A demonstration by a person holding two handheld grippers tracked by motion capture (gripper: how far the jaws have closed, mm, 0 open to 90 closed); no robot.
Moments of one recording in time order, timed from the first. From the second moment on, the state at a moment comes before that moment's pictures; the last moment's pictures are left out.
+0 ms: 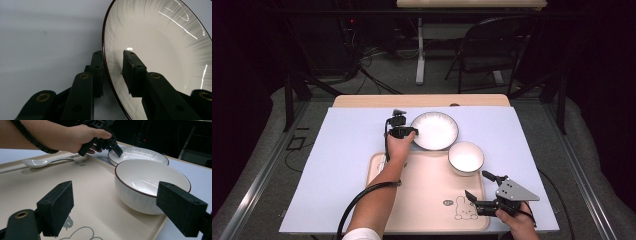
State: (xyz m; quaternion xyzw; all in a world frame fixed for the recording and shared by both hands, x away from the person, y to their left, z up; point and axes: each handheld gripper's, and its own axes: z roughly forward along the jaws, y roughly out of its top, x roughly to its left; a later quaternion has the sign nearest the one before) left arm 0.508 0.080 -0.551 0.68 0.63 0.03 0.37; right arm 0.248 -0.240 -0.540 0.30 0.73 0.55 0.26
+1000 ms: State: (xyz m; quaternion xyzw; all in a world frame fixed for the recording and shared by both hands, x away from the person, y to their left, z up) left arm 0.509 0.067 -0.492 0.69 0.62 0.08 0.37; right arm 0.248 -0.241 -0.540 0.30 0.73 0.55 0.26
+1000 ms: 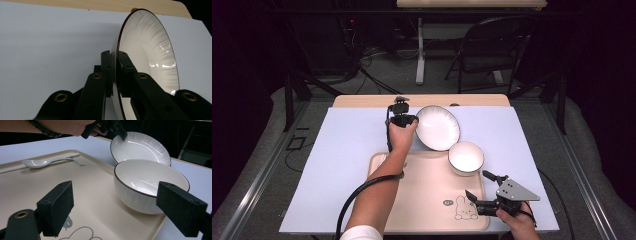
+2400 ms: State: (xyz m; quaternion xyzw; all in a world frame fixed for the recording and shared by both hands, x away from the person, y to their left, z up) left arm 0.398 0.152 -0.473 0.73 0.55 0.01 0.40; right arm 0.248 -0.241 -0.540 0.31 0.73 0.55 0.27
